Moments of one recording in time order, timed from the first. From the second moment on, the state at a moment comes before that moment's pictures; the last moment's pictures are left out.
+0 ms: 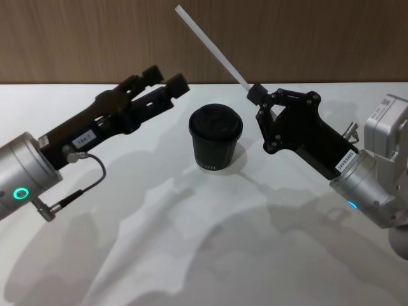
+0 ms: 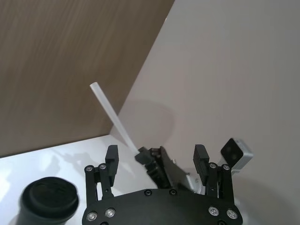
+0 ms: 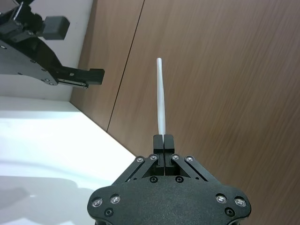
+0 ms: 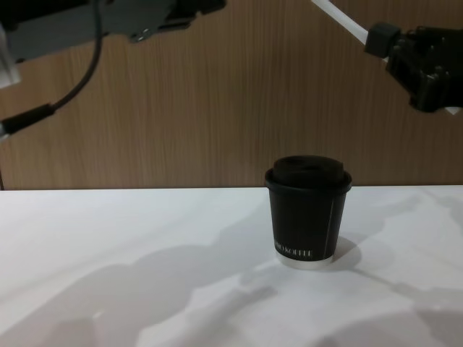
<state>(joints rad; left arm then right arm) -0.17 0.45 0.25 -1.91 -1.07 0.31 -0.55 0.13 0.43 -0.25 -1.71 0.29 -0.35 0.52</state>
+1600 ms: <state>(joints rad) -0.30 0.32 0.40 -1.76 -1.12 0.32 -0.42 0.13 0.43 -0.25 -1.71 0.29 -0.35 0.52</state>
